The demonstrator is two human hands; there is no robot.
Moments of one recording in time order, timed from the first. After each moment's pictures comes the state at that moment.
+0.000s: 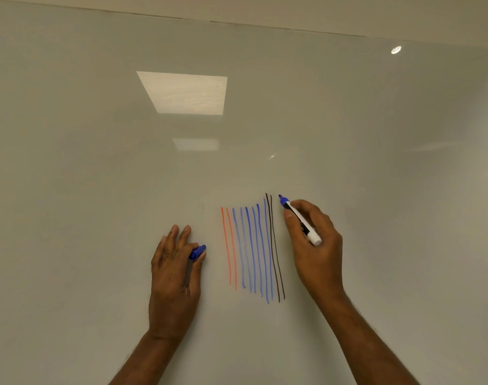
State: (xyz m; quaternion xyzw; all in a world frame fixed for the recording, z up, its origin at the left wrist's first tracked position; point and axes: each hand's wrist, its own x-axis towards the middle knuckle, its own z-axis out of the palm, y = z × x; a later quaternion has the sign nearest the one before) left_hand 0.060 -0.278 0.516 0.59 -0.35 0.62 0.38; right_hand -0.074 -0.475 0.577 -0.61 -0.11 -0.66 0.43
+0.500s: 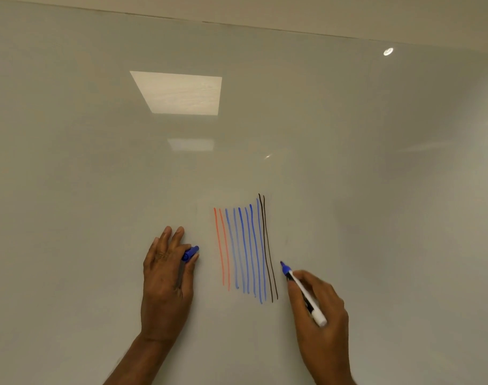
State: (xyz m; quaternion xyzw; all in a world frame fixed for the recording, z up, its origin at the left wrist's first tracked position) left_hand 0.059 -0.278 0.517 0.58 -0.36 0.63 0.37; right_hand -0.083 -0.483 0.470 -0.62 -0.05 -0.67 0.41
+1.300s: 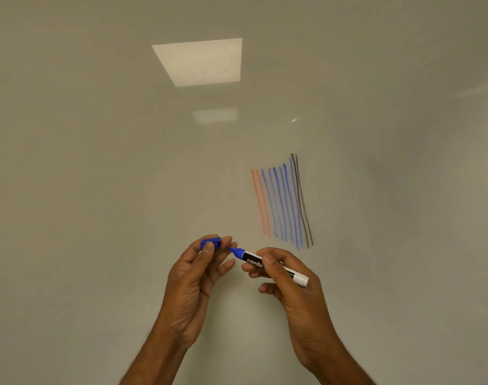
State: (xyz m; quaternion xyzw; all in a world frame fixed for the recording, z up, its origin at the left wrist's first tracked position) left_hand -0.063 -0.206 0.499 0.46 -0.28 0.04 0.84; right_hand -0.130 -0.354 0.475 -0.61 -0.12 -0.34 0.71
